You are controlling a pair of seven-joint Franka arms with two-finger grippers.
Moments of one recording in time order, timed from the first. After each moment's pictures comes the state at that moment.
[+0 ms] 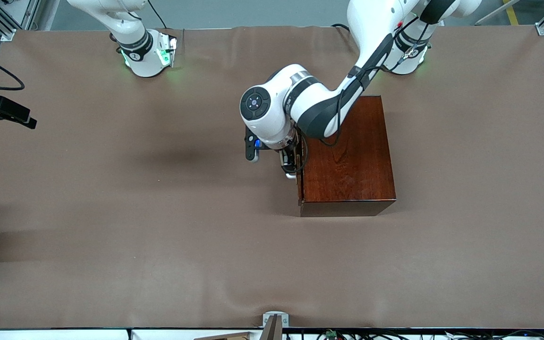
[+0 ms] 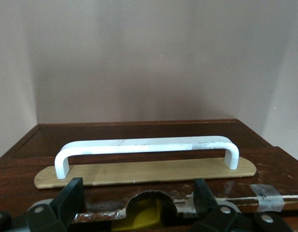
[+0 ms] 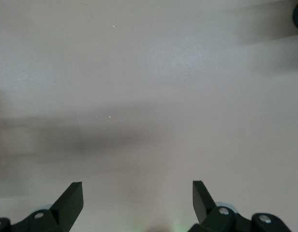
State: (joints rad) left arm -0.67 0.72 -0.21 -1.21 0.24 1.65 0.67; right arm -0.06 0.01 -0.03 -1.54 0.04 1.48 0.00
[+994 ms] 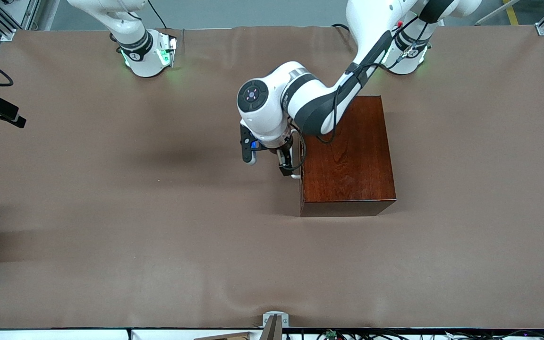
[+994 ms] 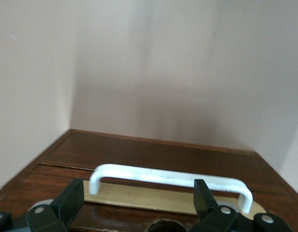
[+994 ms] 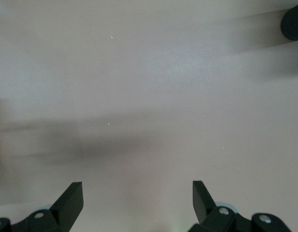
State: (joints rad) left arm -0.67 0.70 -0.22 -1.21 0.28 1.78 0.49; right arm -0.06 0.01 -0.04 -1.50 0.04 1.48 0.00
